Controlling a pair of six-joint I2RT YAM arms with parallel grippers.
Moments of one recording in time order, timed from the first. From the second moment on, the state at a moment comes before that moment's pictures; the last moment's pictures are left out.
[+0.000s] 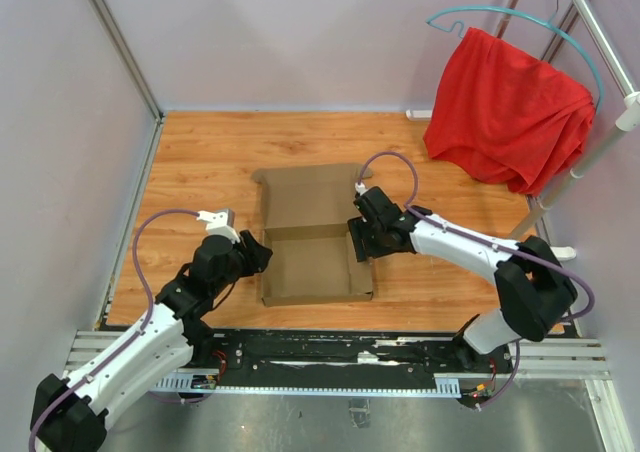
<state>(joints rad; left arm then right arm) -0.56 0.60 0.29 -0.18 -0.18 -0.67 0.74 1.48 0.93 -0.53 0.11 0.41</state>
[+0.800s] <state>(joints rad) -0.56 0.75 0.29 -0.18 -0.14 -0.65 0.88 1.72 1.05 -0.63 0.41 0.53</state>
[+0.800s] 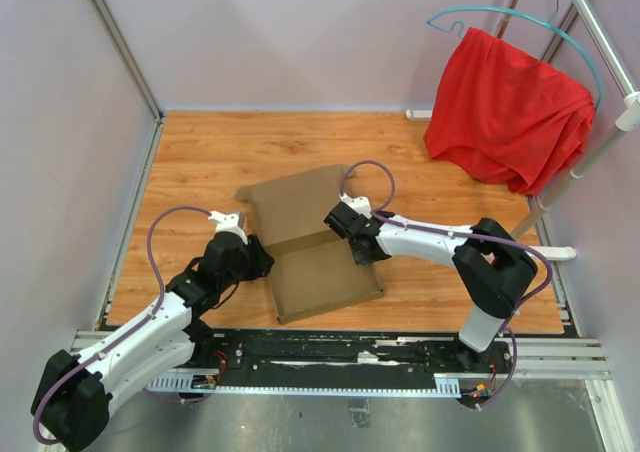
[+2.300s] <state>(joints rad) -0.56 1.02 0.73 -0.12 -0.42 -0.48 0.50 1.81 1.58 -0.59 0.25 0.44</state>
